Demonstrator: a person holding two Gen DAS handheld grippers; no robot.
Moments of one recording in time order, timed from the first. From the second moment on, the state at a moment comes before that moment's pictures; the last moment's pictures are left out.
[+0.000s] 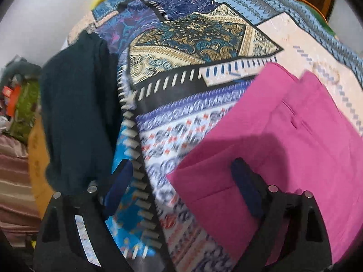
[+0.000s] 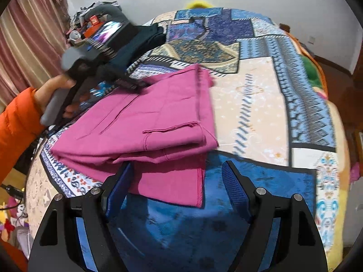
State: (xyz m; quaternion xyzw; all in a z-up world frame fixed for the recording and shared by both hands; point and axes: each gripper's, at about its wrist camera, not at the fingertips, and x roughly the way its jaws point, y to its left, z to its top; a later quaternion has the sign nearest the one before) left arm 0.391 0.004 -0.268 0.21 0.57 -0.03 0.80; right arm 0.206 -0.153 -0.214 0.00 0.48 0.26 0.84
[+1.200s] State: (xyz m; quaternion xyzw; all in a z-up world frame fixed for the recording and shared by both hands) left arm 0.231 0.072 -0.216 0.03 0.52 -0.05 0.85; right arm 0.249 -0.143 -0.232 0.03 0.52 0.27 0.81
